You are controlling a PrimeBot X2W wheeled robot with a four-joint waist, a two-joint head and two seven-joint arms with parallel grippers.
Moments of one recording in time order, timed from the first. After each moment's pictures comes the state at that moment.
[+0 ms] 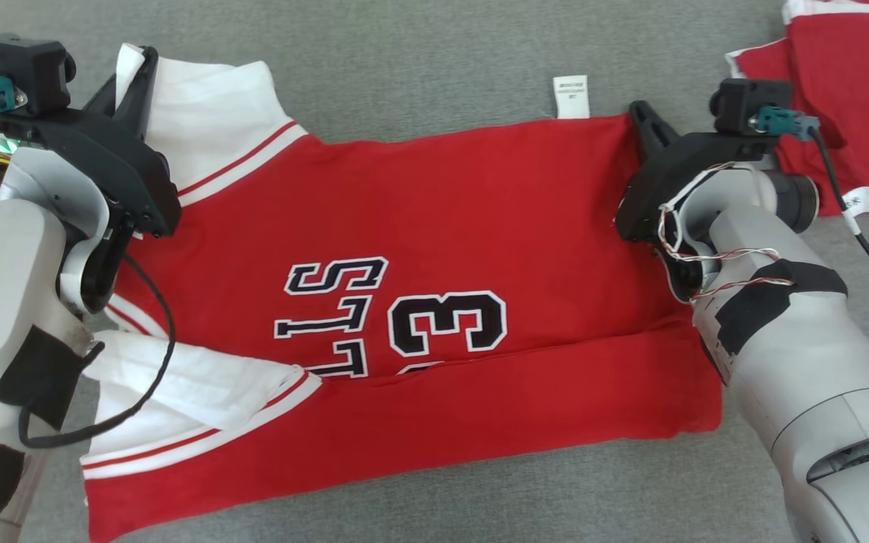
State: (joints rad) left arm -1.02 0.42 -0.49 0.65 -0.66 -0.09 0.05; right arm -1.15 -0.10 0.31 1.28 0.48 0.13 -0.14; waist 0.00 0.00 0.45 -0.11
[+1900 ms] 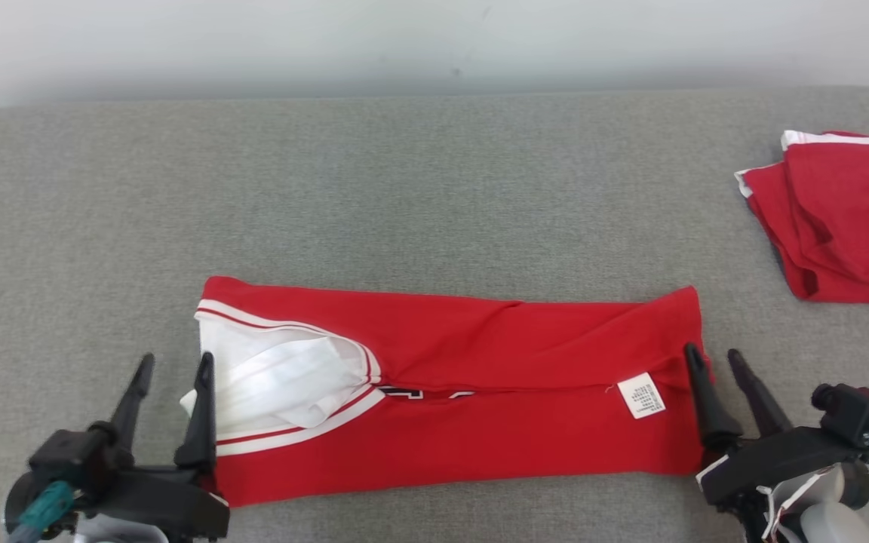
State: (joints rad) left arm -0.21 0.35 -0.29 0.25 -0.57 0.03 -0.26; right arm -0.19 -0.24 0.13 0.33 0.66 0.13 -0.10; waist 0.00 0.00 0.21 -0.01
